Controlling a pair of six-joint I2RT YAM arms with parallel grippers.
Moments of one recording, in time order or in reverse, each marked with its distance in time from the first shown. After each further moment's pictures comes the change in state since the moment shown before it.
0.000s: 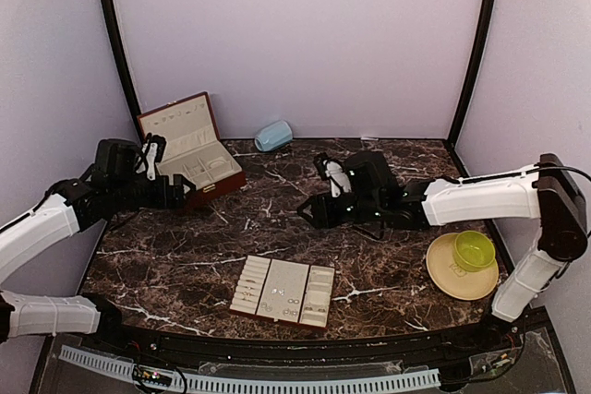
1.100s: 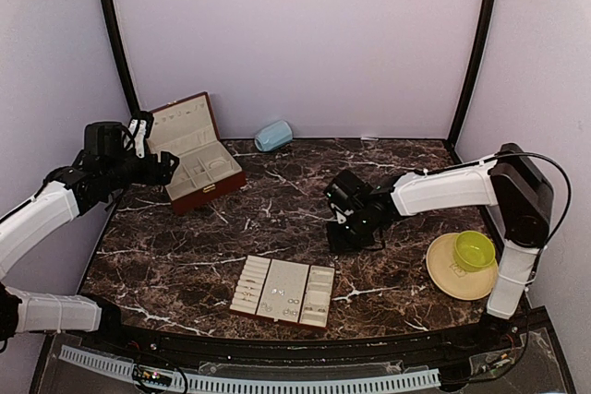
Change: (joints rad) left arm 0.184 0.067 0.092 0.145 -0.043 0.253; right arm -0.051 0.211 0.156 -0.584 0.072 0.232
